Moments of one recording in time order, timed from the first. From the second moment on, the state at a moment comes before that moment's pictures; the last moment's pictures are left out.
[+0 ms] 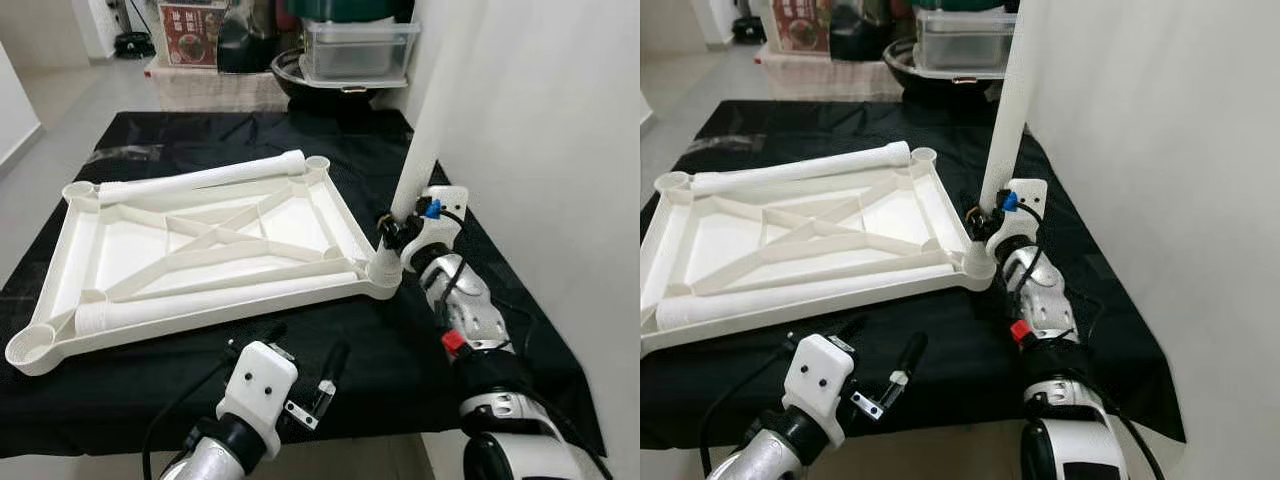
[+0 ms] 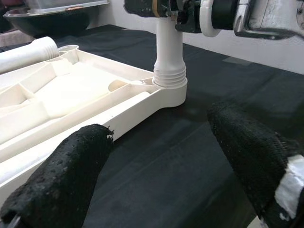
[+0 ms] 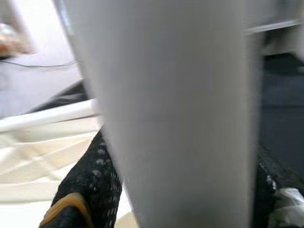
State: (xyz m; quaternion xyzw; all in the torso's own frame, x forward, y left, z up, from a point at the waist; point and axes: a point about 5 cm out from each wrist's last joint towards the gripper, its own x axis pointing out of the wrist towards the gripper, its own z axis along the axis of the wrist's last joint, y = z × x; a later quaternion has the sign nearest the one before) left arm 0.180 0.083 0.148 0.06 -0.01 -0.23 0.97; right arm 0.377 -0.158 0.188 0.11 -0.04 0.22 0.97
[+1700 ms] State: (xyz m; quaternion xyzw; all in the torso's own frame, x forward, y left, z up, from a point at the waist) left arm 0.181 0.081 0.144 0.06 -0.01 -0.24 0.97; right arm 0.368 -0.138 0.192 0.10 -0.06 -0.09 0.99
